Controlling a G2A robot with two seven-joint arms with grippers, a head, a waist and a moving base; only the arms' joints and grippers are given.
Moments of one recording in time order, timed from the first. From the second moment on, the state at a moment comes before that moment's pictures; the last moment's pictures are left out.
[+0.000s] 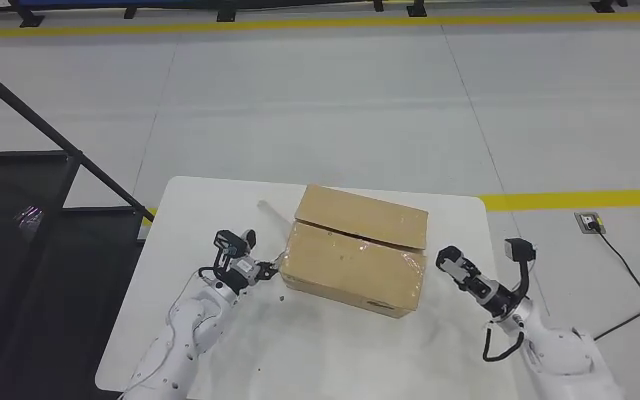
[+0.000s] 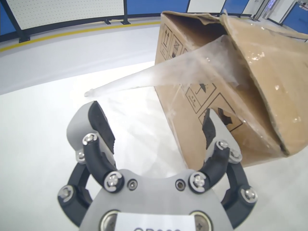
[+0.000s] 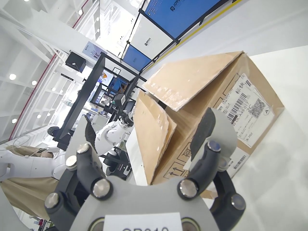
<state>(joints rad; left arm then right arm) 0.92 -1.23 -1.19 -1.04 1.22 -0.47 0.28 -1.16 -1.11 1.54 -1.36 0.05 -0.74 0.67</state>
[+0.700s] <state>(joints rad) 0.97 -1.23 -1.20 -1.08 1.15 -0.61 0.23 -0.98 -1.09 1.47 -1.11 0.43 -0.82 1.00</state>
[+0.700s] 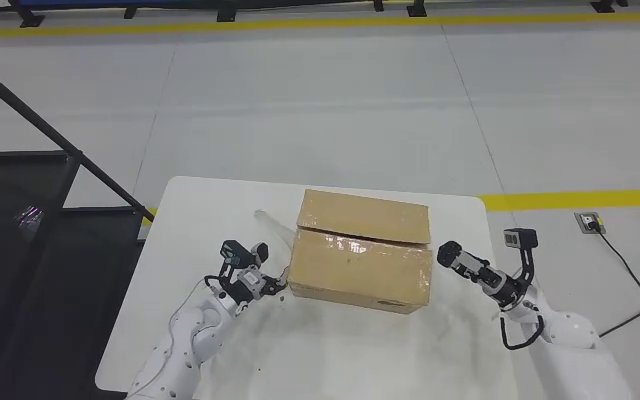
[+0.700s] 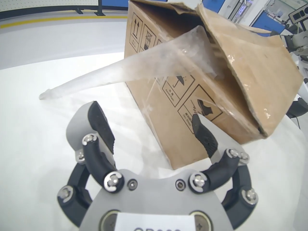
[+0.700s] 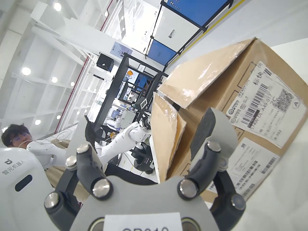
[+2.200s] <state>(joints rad) 1.19 -1.16 -1.37 -1.41 1.10 -0.86 0.03 -1.19 -0.78 1.13 -1.59 0.15 -1.01 0.81</state>
